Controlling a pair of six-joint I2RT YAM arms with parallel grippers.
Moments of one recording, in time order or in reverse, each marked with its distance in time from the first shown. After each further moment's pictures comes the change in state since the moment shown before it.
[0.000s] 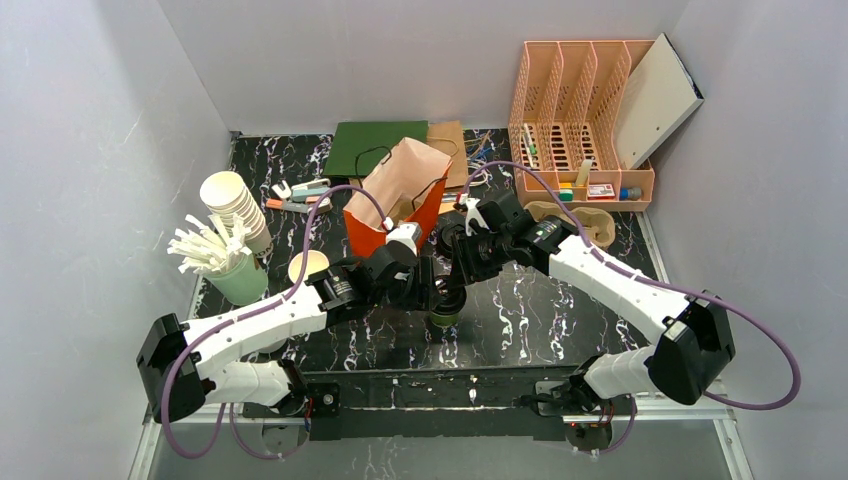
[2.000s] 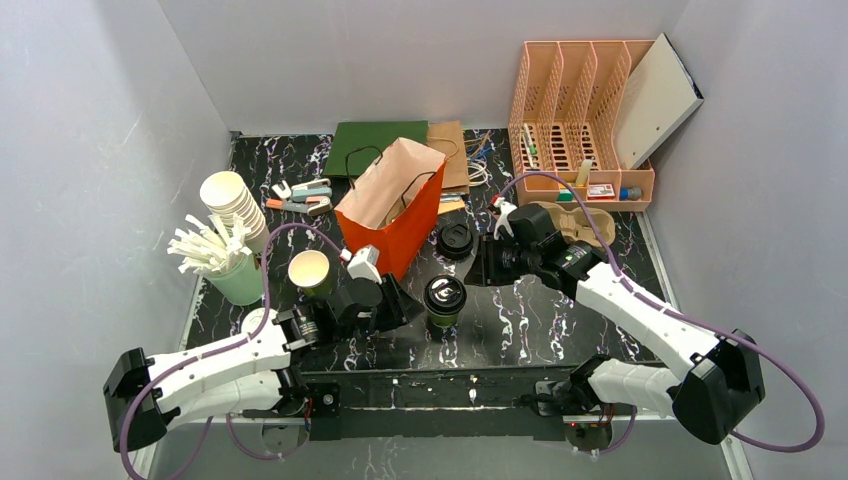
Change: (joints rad) left arm -0.060 -0.314 -0.346 0.182 -0.118 -0.339; right arm -0.079 -0.209 -0.229 0.170 0.060 0.128
